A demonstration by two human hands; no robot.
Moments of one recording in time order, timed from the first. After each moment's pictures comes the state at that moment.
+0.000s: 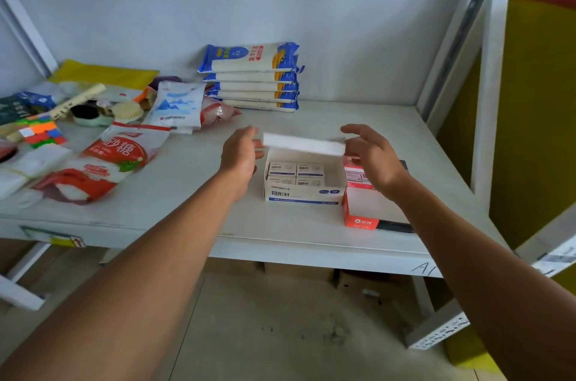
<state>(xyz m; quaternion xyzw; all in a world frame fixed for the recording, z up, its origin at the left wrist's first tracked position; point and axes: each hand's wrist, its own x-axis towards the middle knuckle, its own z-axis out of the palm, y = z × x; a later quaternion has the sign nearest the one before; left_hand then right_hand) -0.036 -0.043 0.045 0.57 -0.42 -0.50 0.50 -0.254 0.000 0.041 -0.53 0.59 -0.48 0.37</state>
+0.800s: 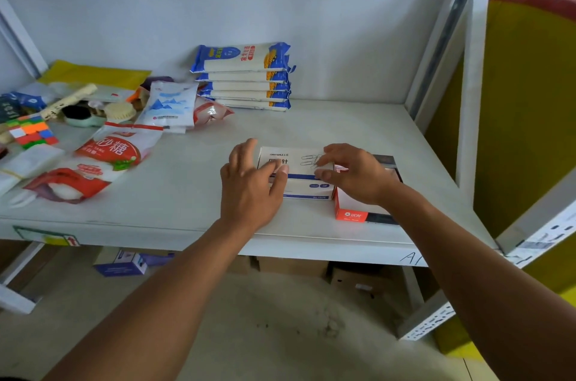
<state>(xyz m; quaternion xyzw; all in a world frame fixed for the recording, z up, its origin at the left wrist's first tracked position) -0.037 -0.001 -0.013 0.53 -0.78 0.03 0.33 -0.253 0.022 0.035 -0.70 0.62 -0.27 0.23</state>
